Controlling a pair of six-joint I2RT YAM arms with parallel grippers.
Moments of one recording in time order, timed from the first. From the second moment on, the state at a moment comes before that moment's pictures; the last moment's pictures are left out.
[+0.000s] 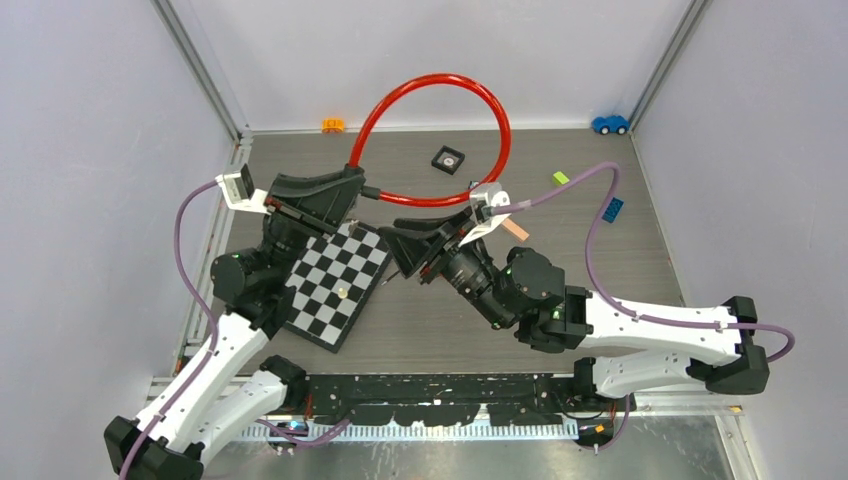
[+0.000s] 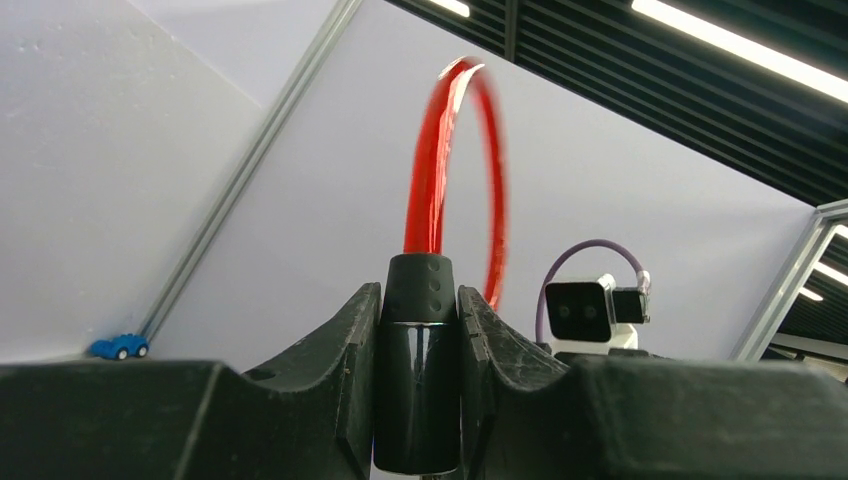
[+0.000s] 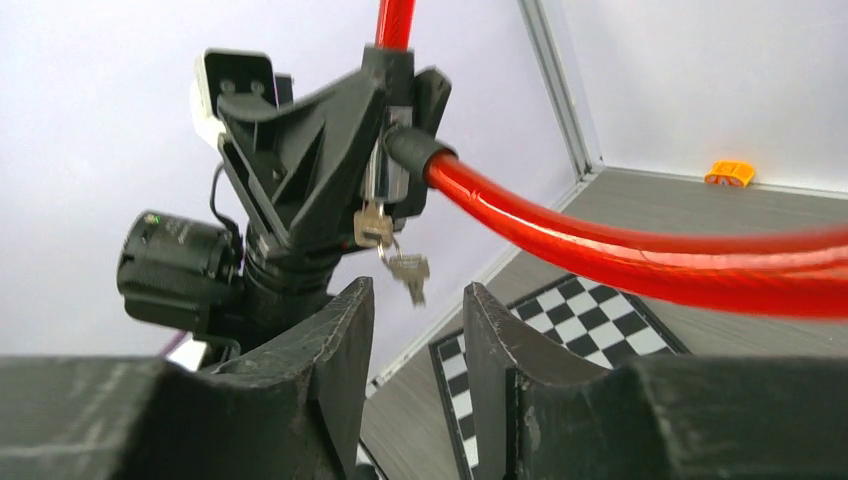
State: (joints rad) left arm -0.48 0.78 0.72 0.85 0.25 -0.99; right arm 1.39 1.15 1.14 0.35 0.59 0.31
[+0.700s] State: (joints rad) left arm -0.49 0.80 0.70 0.93 0.19 -1.00; right arm 1.40 1.11 1.02 0.45 0.51 0.31
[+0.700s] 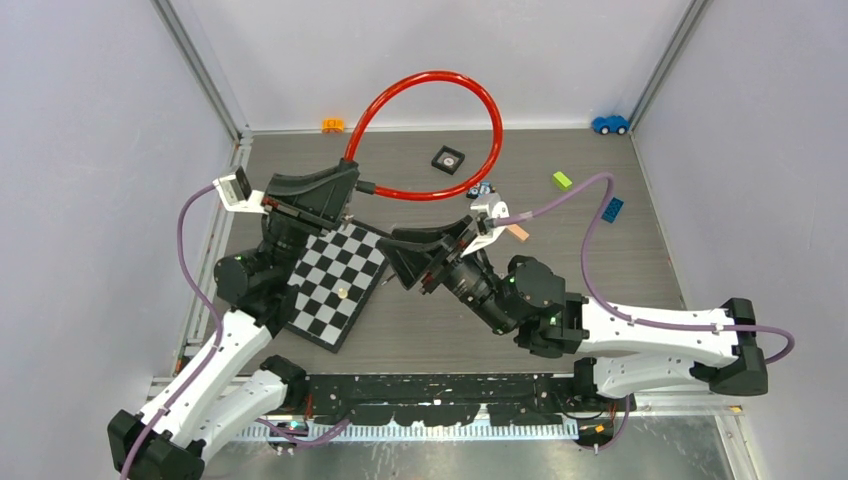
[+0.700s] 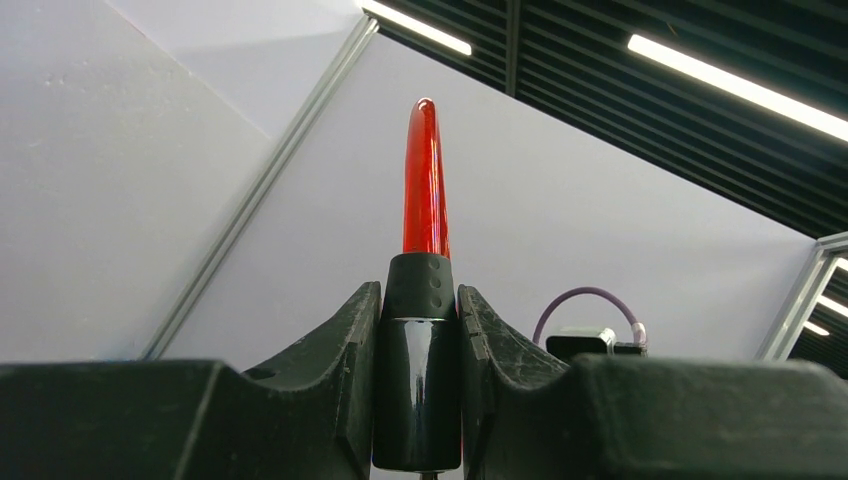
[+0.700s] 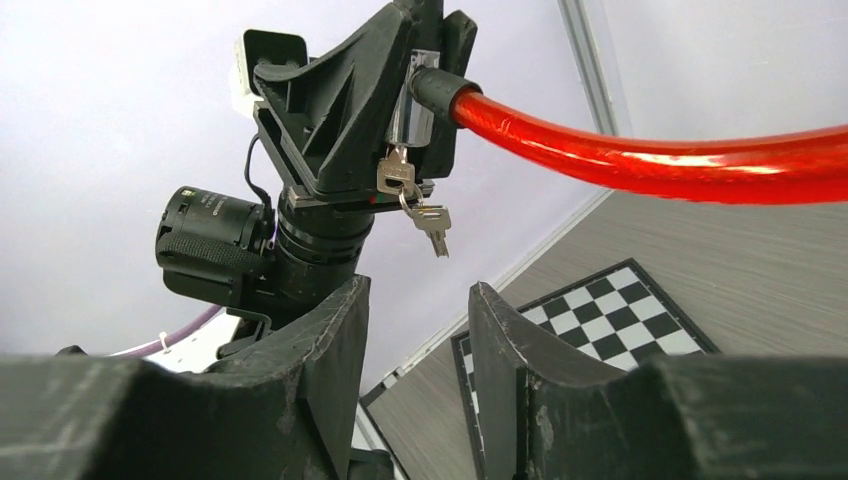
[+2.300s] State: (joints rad) left arm -0.49 0.74 0.70 0.69 0.34 -0.83; right arm 1.12 1.51 1.97 -0.43 0.47 0.78
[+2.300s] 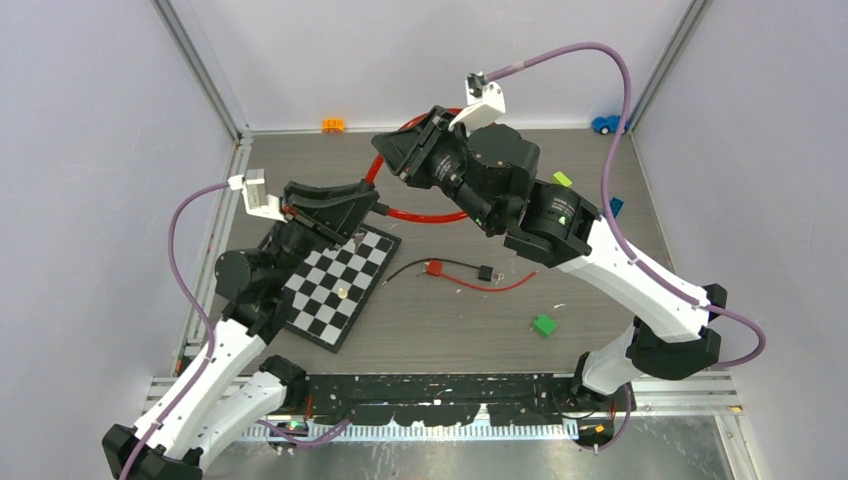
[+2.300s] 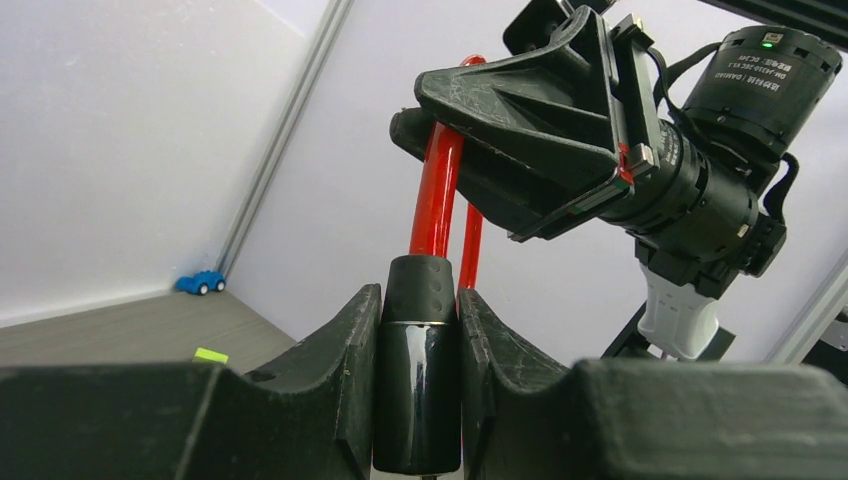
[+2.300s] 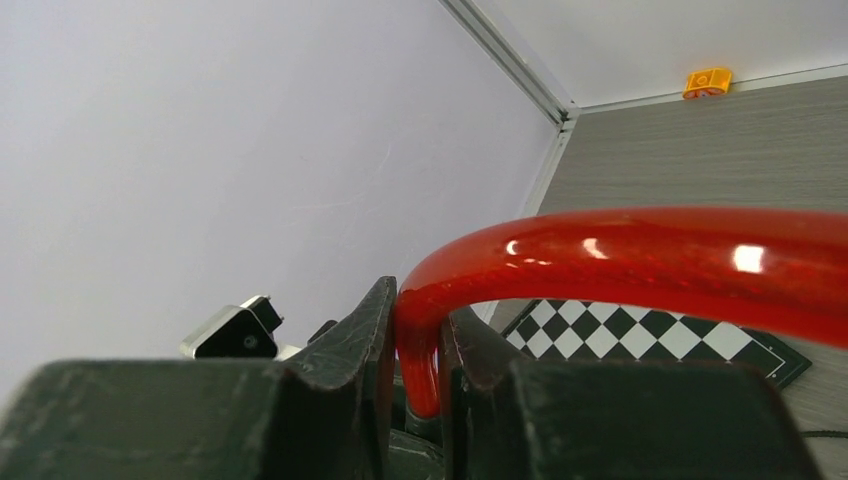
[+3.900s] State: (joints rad) left arm -0.50 0.96 1.20 -0.24 0.55 -0.12; right arm 1.12 1.54 1.96 -0.59 0.56 0.66
